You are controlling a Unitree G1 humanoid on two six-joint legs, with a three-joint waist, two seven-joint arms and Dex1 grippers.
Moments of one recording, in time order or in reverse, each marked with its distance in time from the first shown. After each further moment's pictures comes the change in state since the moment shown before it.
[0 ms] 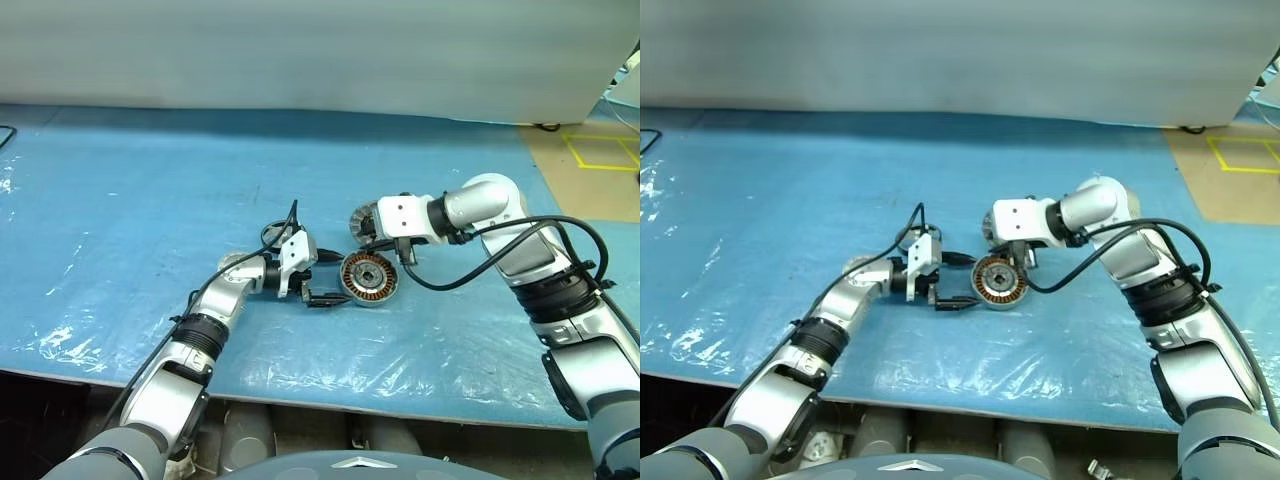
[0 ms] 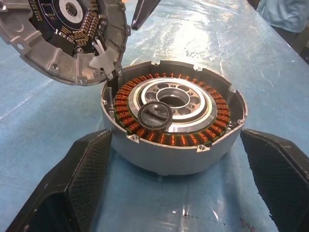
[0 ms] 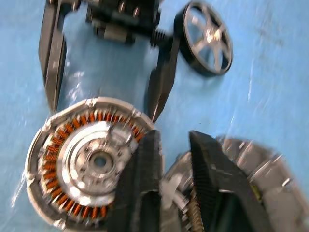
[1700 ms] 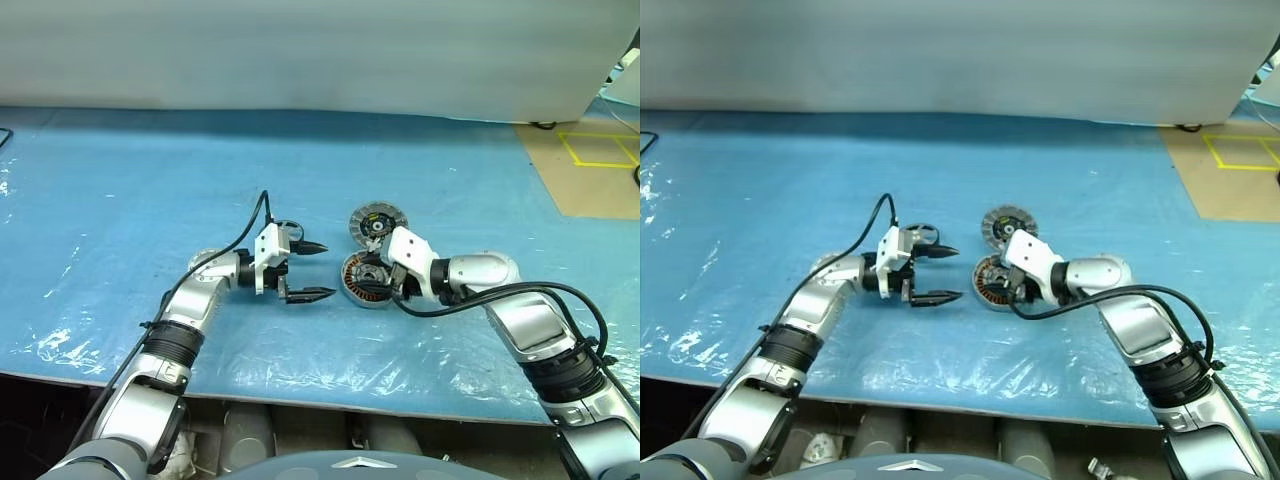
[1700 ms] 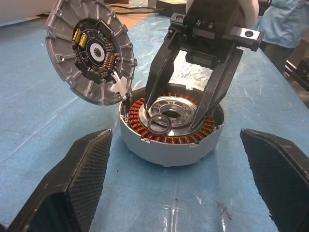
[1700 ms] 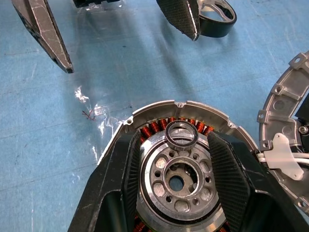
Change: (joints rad) left arm 0.075 0.108 0.056 -0.188 -0.126 0.057 -0.064; right arm 0.370 0.044 -0.080 -0.278 0.238 0.356 -0.386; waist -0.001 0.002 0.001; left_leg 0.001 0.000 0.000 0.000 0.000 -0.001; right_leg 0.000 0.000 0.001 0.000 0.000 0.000
